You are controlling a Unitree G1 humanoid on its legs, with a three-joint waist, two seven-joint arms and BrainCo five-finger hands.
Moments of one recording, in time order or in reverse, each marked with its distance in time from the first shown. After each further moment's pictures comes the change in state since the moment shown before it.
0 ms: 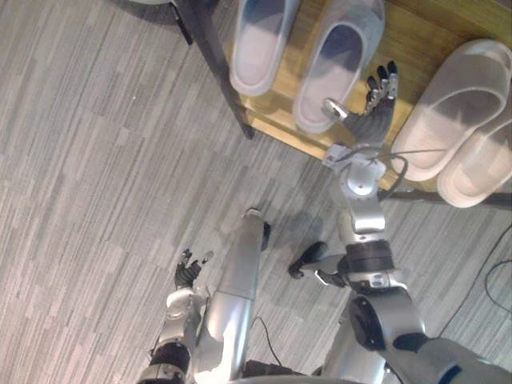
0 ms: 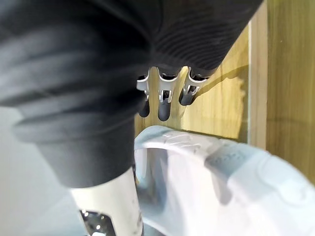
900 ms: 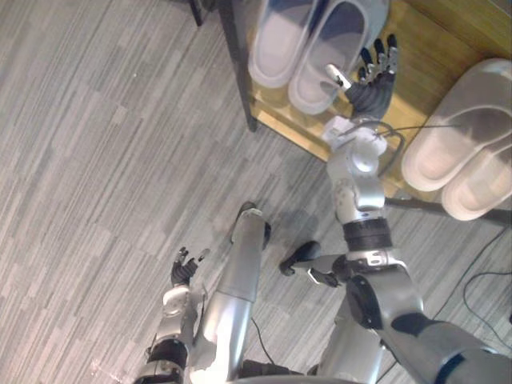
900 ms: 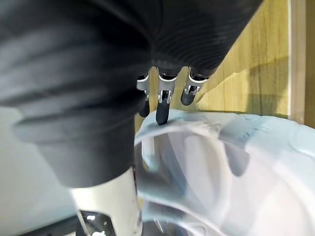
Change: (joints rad) left arm -0.023 0.000 0.039 0.021 0.006 -0.002 0.001; right arm -0.183 -0.013 -0.044 0.141 0.141 -0.017 0.016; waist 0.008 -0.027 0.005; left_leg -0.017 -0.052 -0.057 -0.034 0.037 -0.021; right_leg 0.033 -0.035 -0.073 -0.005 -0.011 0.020
